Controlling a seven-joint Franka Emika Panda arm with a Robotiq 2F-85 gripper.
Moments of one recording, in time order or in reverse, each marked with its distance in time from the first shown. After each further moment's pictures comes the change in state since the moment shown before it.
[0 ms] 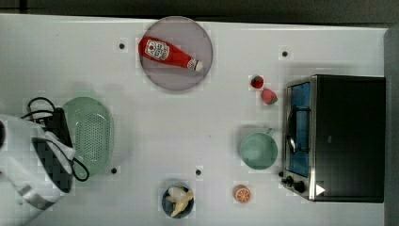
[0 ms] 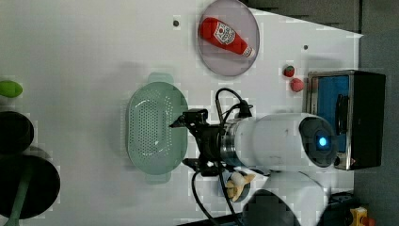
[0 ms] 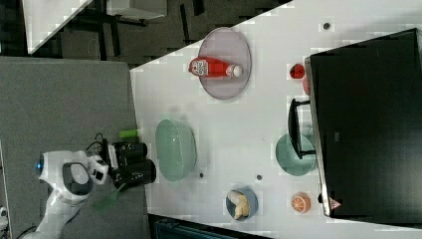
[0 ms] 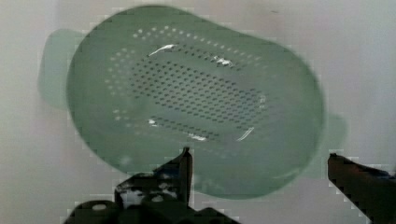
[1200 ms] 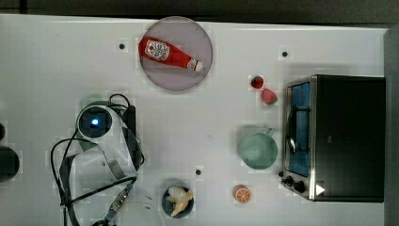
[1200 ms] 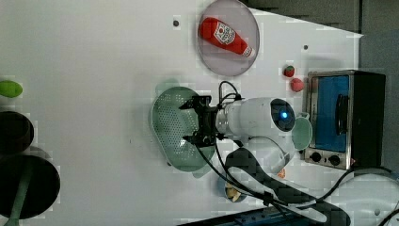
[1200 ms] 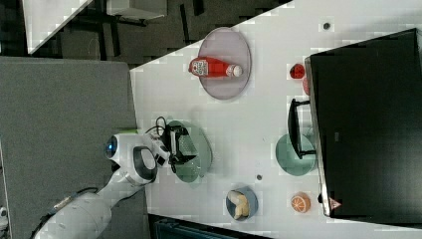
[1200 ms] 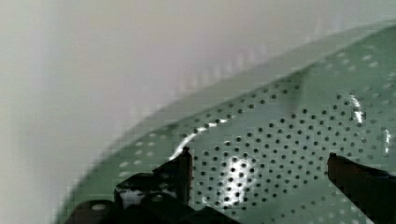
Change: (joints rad) arm 0.049 0.251 -0.260 -0.129 -0.049 0.381 0.034
